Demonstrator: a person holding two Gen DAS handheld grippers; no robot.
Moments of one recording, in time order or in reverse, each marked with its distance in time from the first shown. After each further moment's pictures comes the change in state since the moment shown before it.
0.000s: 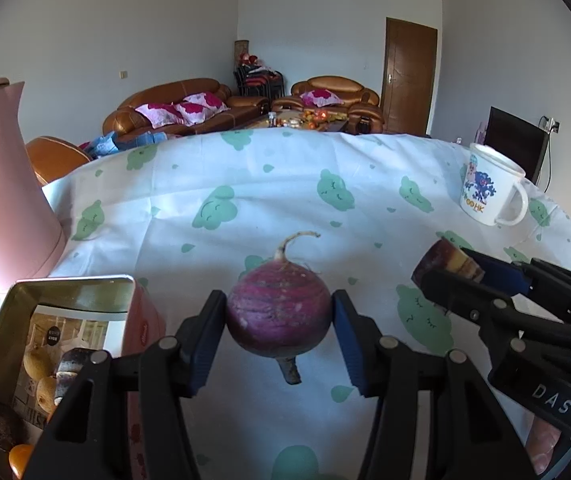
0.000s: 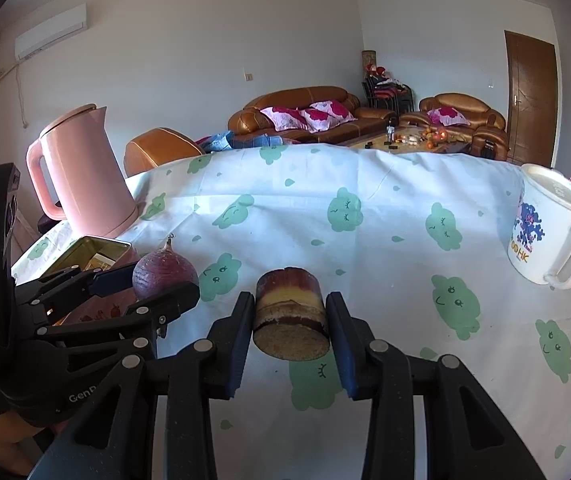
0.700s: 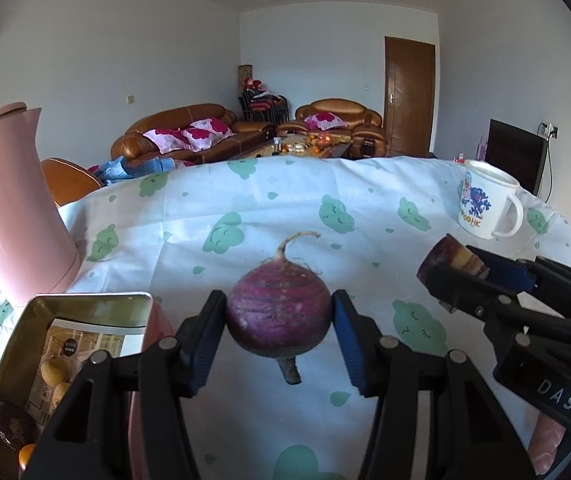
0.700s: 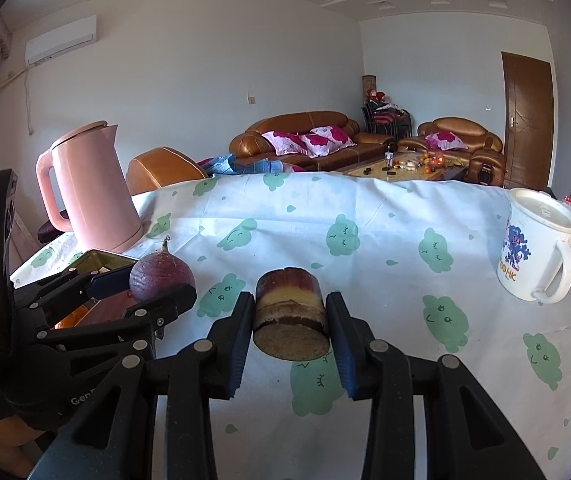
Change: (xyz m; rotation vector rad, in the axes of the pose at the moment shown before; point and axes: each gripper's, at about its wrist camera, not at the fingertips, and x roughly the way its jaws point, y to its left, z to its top) left arm -0.019 -0.003 -0.003 0.015 -0.099 0.032; right arm -0.016 0.004 -0.002 -0.022 -0.093 -0.009
